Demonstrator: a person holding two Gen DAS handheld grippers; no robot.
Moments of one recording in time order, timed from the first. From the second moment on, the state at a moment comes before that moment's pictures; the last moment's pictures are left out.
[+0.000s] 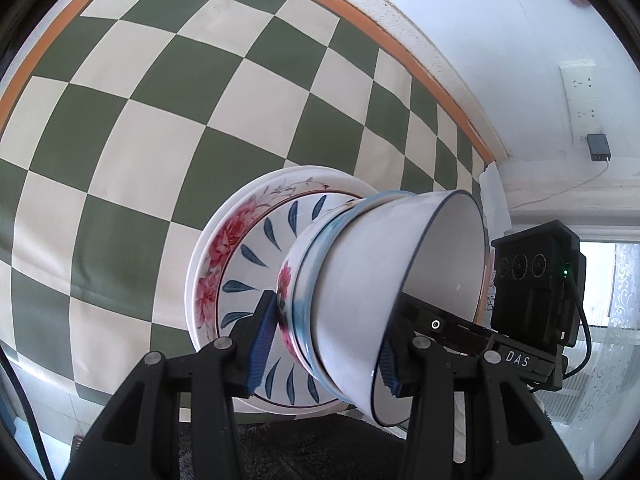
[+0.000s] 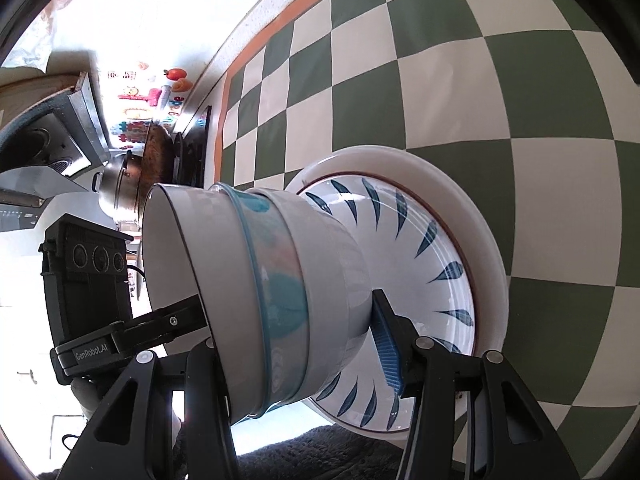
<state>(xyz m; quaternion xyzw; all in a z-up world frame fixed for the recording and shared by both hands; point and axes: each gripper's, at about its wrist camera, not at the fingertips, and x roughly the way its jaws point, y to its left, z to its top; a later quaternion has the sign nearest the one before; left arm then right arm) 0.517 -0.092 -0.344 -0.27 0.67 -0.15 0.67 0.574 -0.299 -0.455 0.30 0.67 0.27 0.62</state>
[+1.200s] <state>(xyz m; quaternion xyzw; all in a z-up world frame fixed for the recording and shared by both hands) 0.514 -0.108 -0.357 -0.26 0.68 -0.14 0.67 0.570 -0.303 -0.464 0.30 0.68 0.26 0.62</state>
